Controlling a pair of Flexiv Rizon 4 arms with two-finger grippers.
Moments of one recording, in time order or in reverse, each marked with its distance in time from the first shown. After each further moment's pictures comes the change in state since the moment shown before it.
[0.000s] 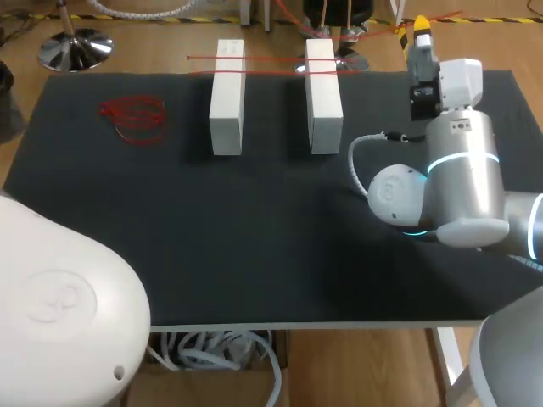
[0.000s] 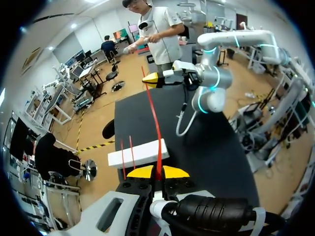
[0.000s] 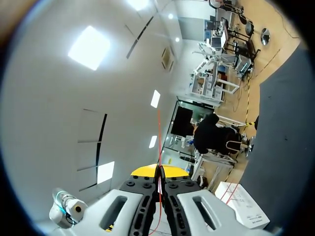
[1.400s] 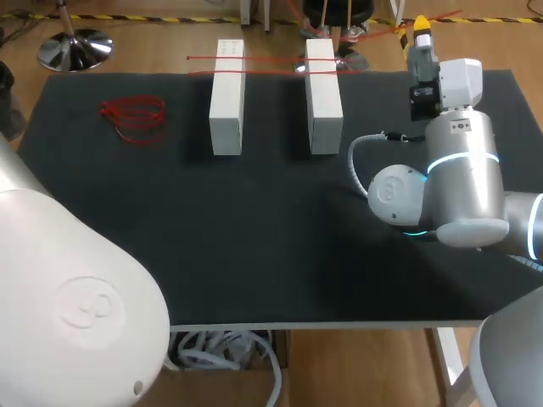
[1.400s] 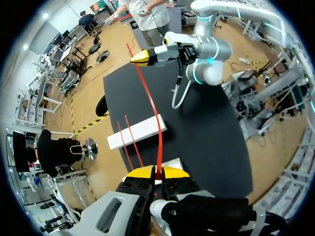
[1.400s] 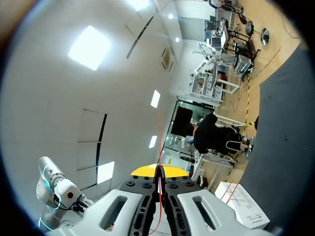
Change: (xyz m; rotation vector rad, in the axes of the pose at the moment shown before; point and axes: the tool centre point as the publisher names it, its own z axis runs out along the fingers) left arm -0.011 -0.023 -0.004 -0.363 0.076 0.099; right arm 0.000 0.000 0.000 0.000 0.000 0.000
